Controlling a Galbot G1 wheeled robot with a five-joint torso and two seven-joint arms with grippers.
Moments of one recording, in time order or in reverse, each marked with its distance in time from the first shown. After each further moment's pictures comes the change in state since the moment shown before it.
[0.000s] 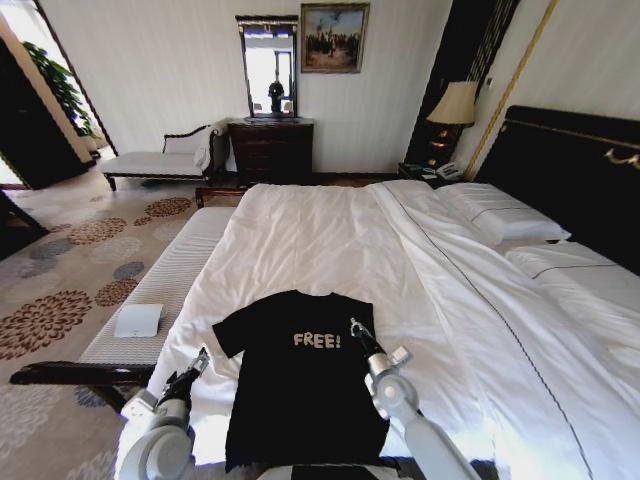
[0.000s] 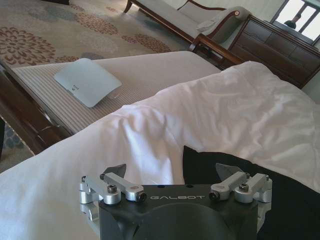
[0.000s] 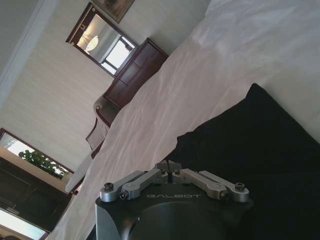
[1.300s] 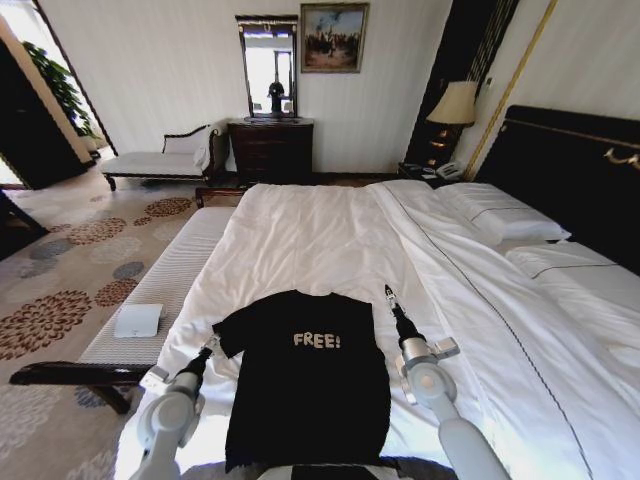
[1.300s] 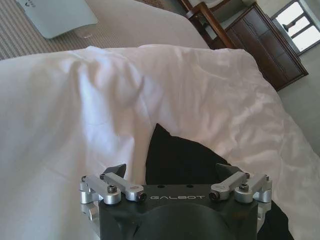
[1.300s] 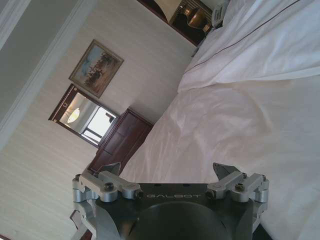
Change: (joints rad) left arm -0.293 0.033 -0.027 0.298 -0.348 0.061 0.038; right arm -0.084 -0.029 0.252 0.256 0.129 0.040 0.175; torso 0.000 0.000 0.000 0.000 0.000
